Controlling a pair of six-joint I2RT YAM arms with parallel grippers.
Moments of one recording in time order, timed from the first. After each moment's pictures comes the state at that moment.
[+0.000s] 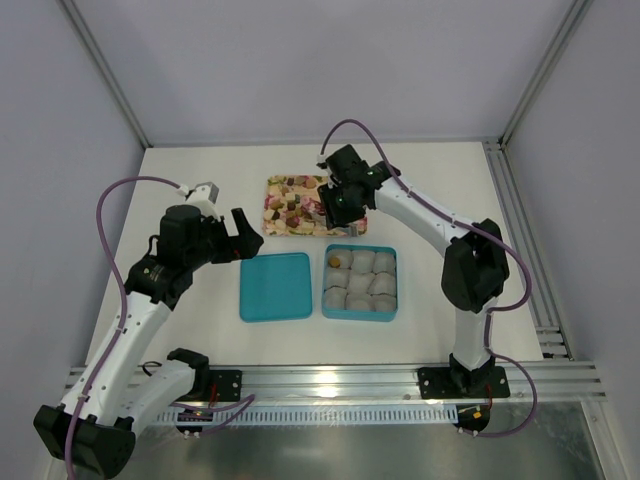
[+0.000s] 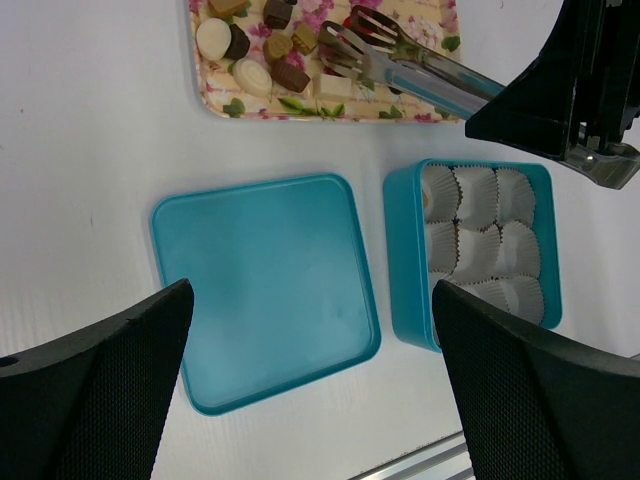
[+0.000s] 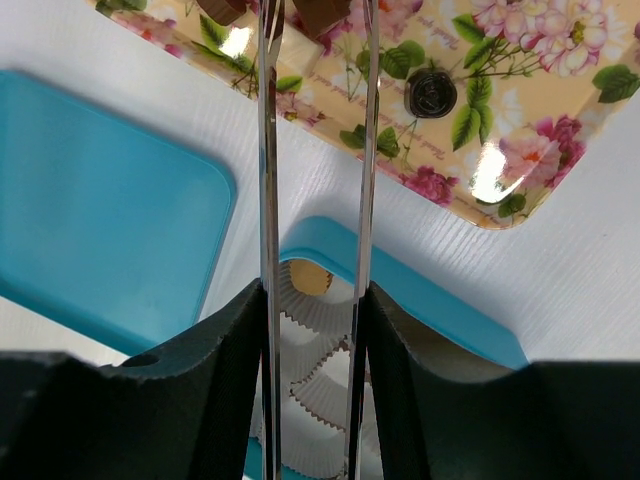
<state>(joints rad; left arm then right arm) -0.30 0.89 0.92 -0.58 0.12 -0.42 0.62 1.94 1.73 -0.82 -0.05 0.22</state>
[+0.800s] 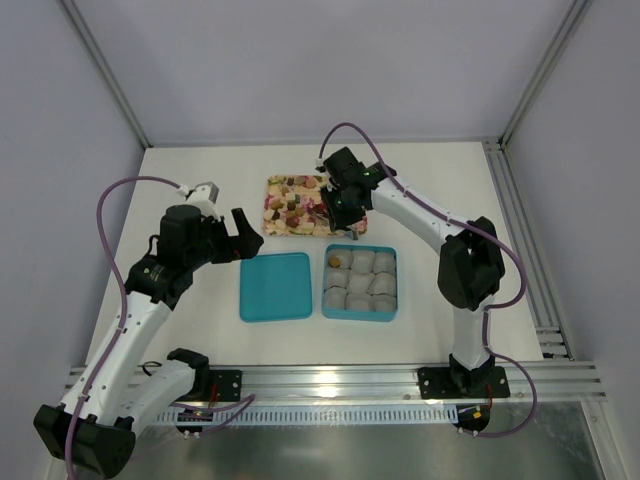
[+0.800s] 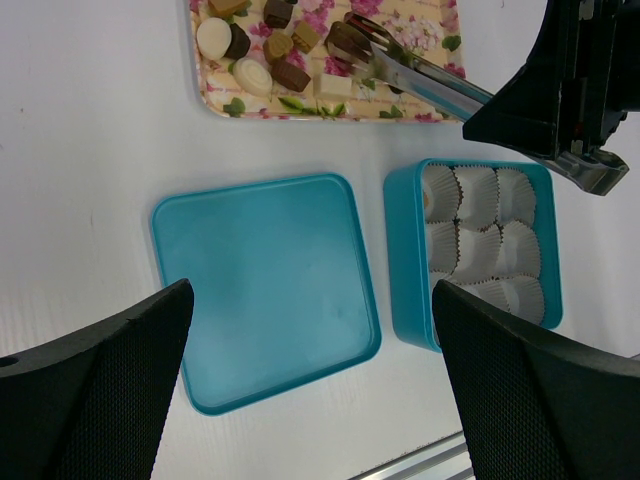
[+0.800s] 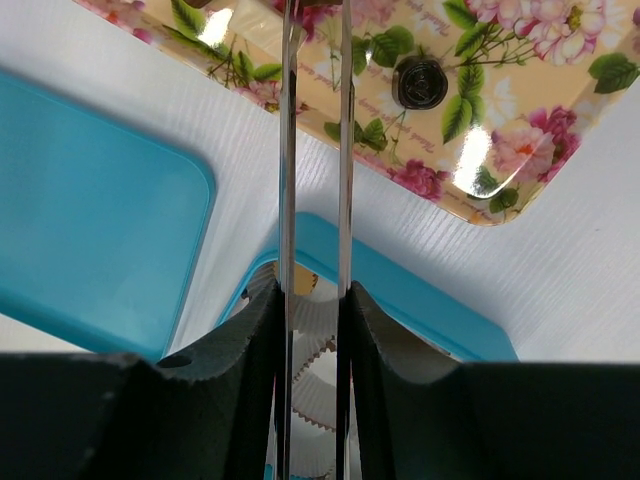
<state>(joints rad) -0.30 0.89 0.92 -0.58 0.12 -0.42 0.63 1.97 1.74 -0.84 -0.02 0.20</state>
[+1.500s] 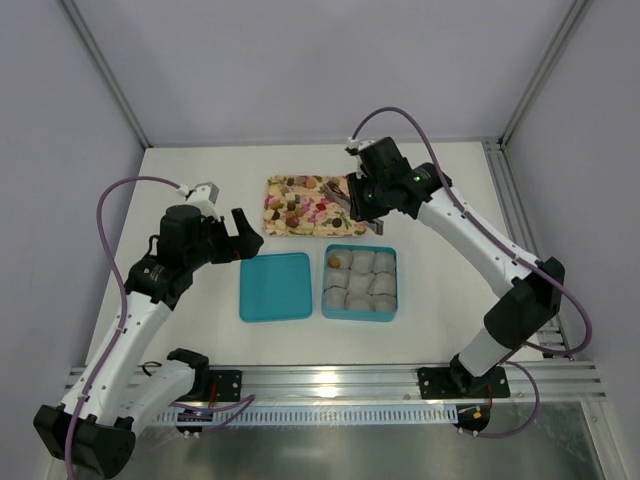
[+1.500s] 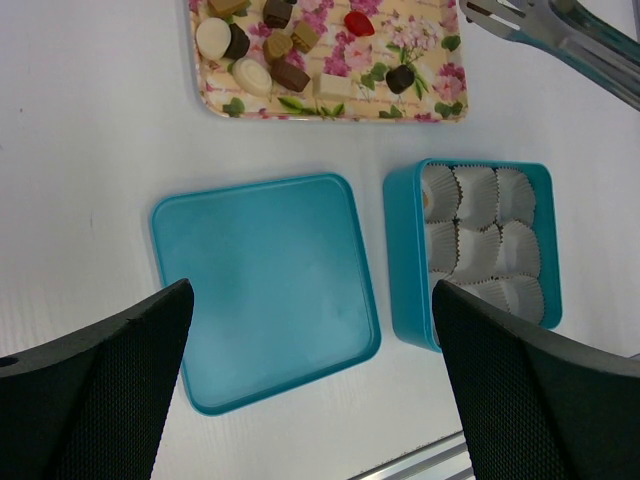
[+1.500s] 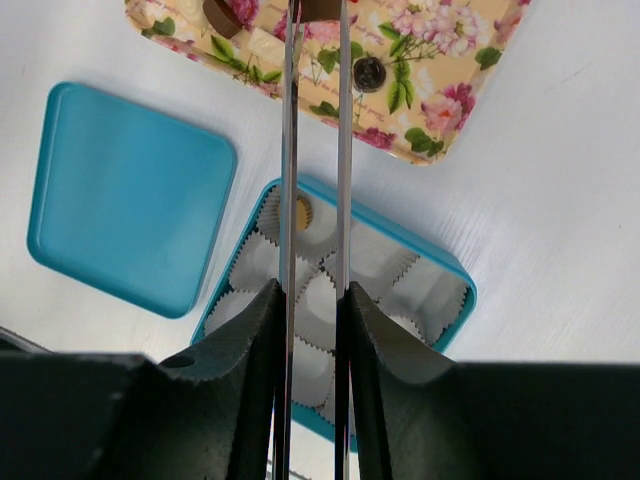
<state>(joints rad) -0.30 0.89 0.92 -0.58 0.12 -0.42 0.61 1.64 1.64 -0.87 0.02 0.24</state>
